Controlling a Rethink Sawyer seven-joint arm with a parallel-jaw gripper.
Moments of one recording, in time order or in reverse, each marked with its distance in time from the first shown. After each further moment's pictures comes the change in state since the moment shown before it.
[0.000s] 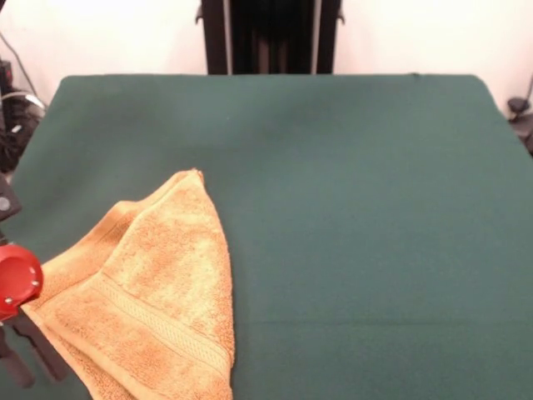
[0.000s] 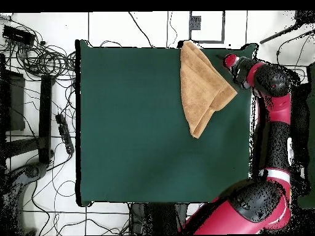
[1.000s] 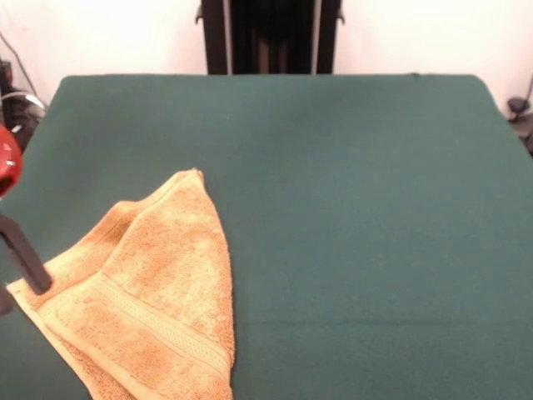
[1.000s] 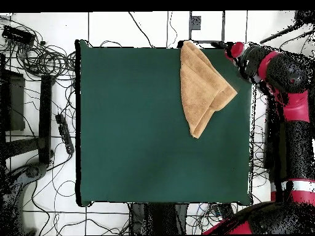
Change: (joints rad) arm -0.039 -0.267 -0.002 0.306 0.119 -0.080 0.000
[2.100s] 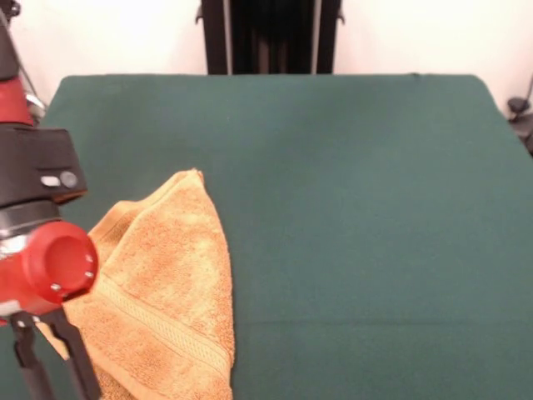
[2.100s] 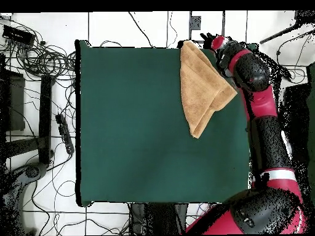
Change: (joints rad) arm 0.074 0.069 0.000 0.056 0.014 -0.383 0.000
